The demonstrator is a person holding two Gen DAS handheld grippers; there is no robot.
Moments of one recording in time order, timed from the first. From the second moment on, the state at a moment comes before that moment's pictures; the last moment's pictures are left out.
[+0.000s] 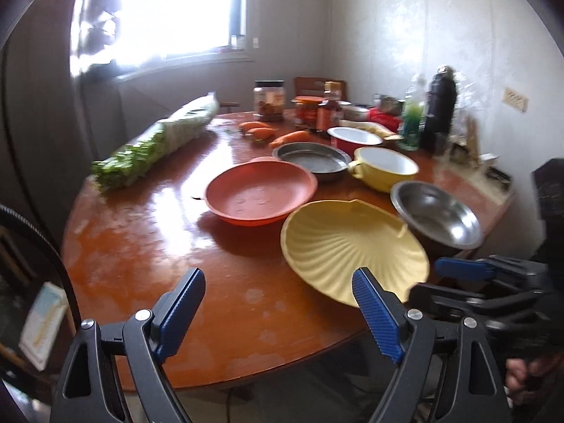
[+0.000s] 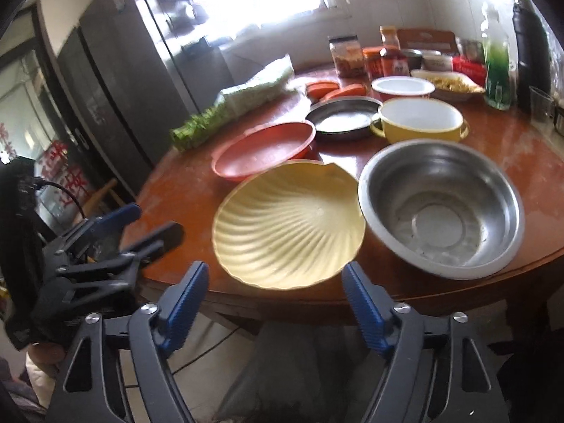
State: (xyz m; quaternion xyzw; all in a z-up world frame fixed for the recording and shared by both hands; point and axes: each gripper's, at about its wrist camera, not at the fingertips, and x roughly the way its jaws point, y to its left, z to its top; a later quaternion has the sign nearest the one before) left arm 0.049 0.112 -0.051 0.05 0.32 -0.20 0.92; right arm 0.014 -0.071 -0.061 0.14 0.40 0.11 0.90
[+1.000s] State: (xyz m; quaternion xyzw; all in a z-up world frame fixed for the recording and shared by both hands) left arm 0.115 0.070 -0.078 0.08 0.43 -0.32 0.84; right arm 0.052 -0.099 -0.083 0.20 0.45 0.06 0.87
